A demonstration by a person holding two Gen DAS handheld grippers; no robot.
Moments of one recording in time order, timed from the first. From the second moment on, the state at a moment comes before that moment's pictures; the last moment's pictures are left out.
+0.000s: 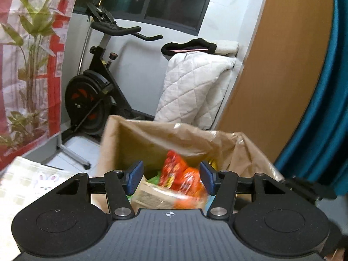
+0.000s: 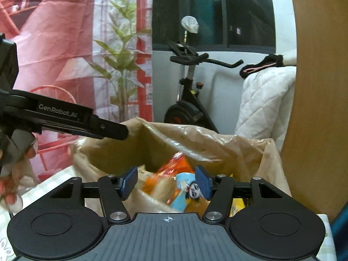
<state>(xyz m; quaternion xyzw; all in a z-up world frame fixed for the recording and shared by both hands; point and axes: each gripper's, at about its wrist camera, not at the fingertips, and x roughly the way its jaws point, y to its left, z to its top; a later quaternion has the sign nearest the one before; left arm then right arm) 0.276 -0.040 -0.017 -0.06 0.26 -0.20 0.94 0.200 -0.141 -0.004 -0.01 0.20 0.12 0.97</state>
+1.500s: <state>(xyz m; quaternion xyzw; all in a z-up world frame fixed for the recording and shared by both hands) 0.244 0.041 -0.201 -0.17 0.48 -0.14 0.85 0.212 -0.026 -0.171 -0.16 0.41 0.31 0.84</state>
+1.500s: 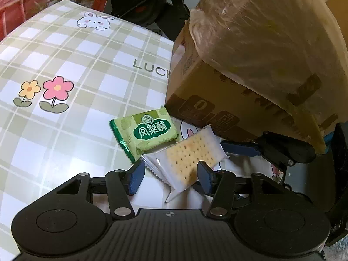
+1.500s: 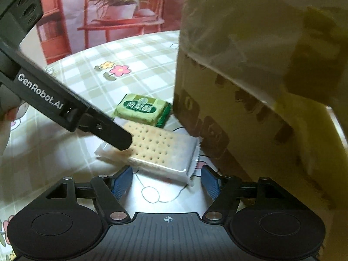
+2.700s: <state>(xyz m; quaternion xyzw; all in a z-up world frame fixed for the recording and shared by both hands) 0.178 -0.015 -0.050 -0.04 0.31 -0.19 0.93 0.124 -0.072 -0.029 -0.11 0.20 0.27 0.94</state>
